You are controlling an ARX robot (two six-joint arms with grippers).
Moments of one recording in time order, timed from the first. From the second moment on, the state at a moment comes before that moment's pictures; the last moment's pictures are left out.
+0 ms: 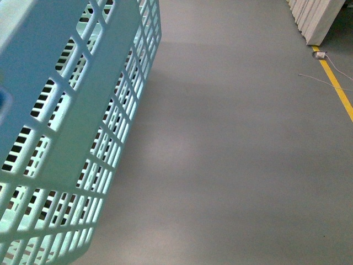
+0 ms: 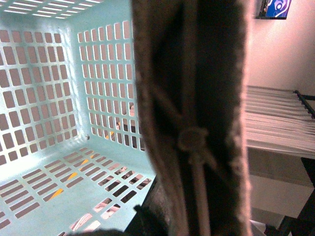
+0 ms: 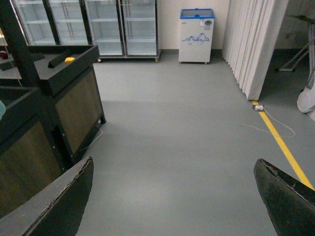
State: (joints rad) left arm -0.20 0.85 0.69 -0.05 -0.03 -1.60; right arm 0.00 0.00 0.02 0.00 0.00 0.00
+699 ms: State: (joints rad) left arm -0.20 0.85 0.69 -0.05 -0.02 -1.60; right arm 0.00 0.00 0.02 0.00 0.00 0.00
